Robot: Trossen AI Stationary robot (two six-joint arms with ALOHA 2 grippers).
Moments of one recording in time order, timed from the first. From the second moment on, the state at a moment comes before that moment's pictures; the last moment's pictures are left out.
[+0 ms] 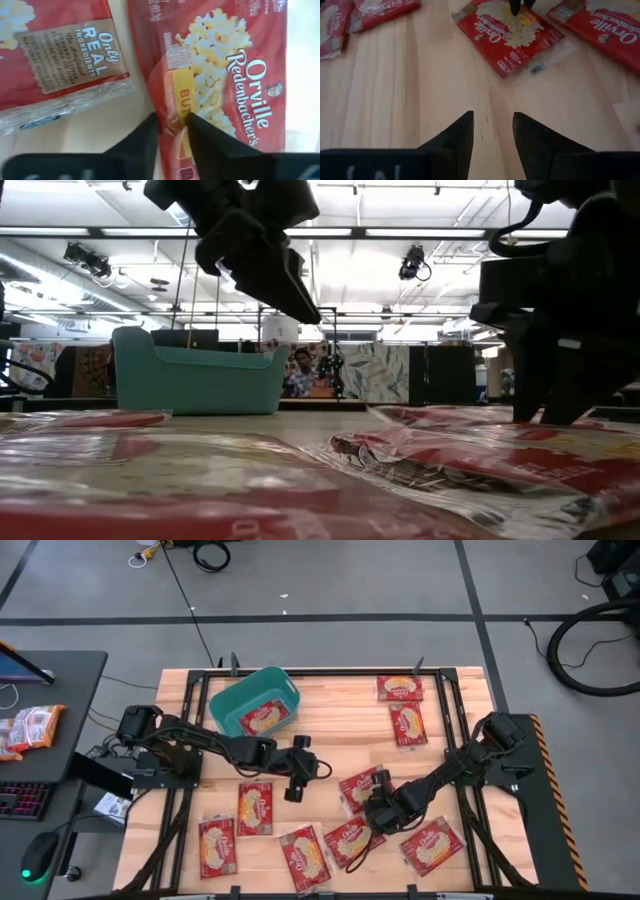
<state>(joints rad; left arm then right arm) -0.15 1.64 1.03 -0.18 -0.20 0.17 0.53 1.78 0.96 -0.64 0.37 0.28</state>
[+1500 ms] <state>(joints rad) -0.21 1.64 1.03 -0.17 -0.30 0.20 0.40 1.73 1.00 -0.34 0.25 0.26</state>
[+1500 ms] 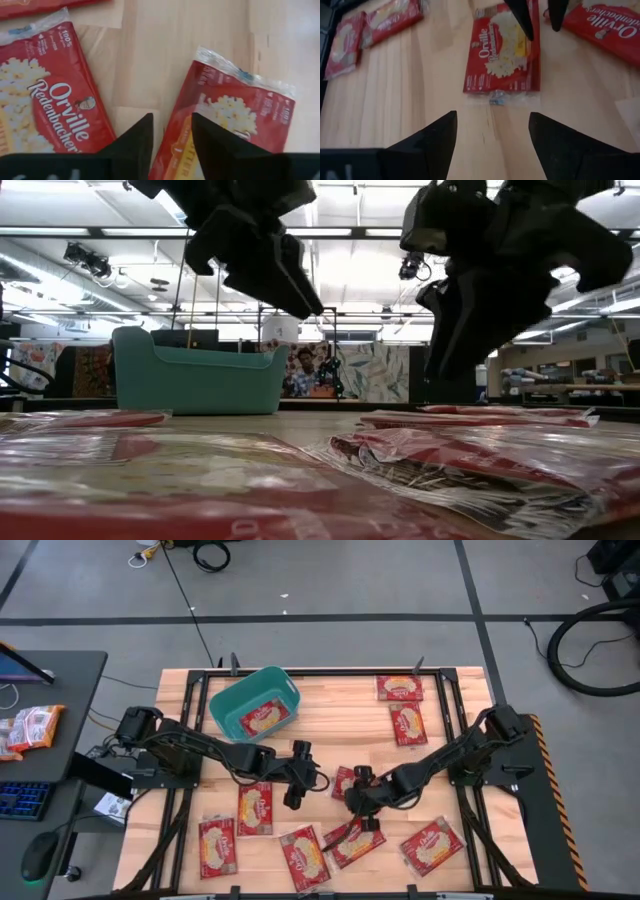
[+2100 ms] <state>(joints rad) -0.21 1.64 1.03 -0.20 -0.30 0.19 0.47 1.82 0.99 -0.36 0.40 0.26</state>
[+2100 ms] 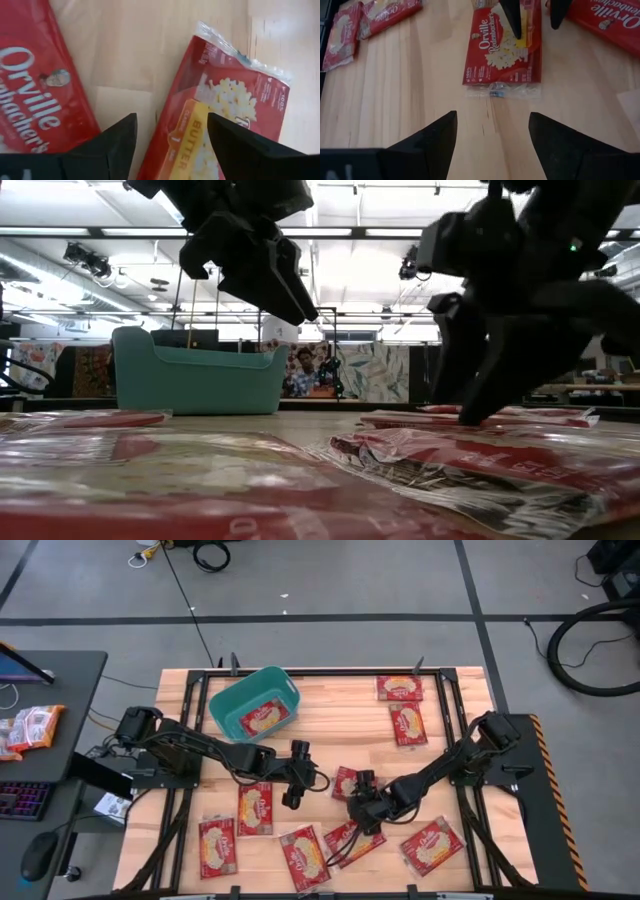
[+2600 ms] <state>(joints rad) -0.21 1.64 1.03 -0.22 -0.30 0.17 0.46 1.86 0.99 -0.39 0.39 0.25</state>
